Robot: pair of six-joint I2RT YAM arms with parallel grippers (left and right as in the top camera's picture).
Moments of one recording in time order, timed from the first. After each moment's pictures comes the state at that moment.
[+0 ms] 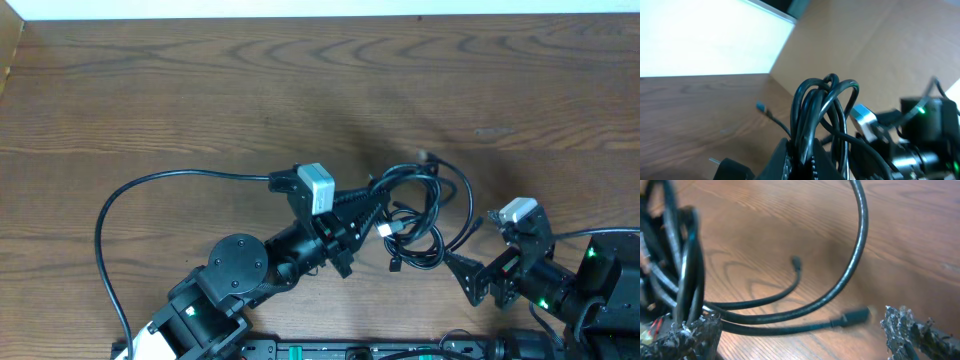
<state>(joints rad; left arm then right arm) -0.90 0.79 0.77 0.05 0.10 -0.56 -0.06 0.53 0.85 -1.02 -0.71 -0.26</state>
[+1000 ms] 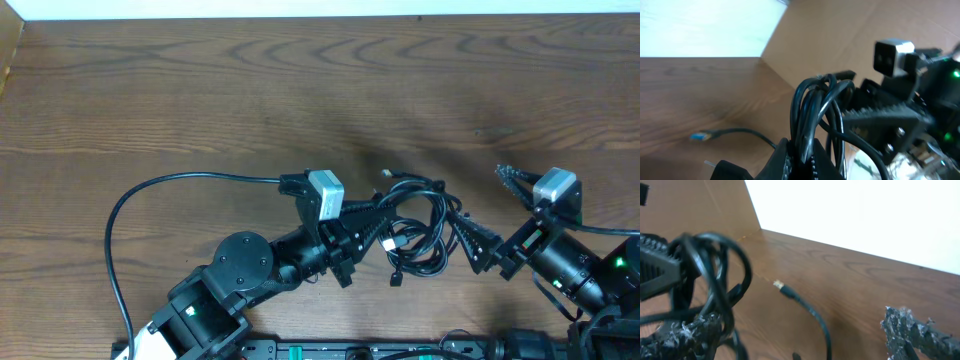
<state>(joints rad) -0.90 0.79 0.77 0.00 0.21 -0.56 -0.06 0.53 0.85 -0.55 -0.79 0.03</state>
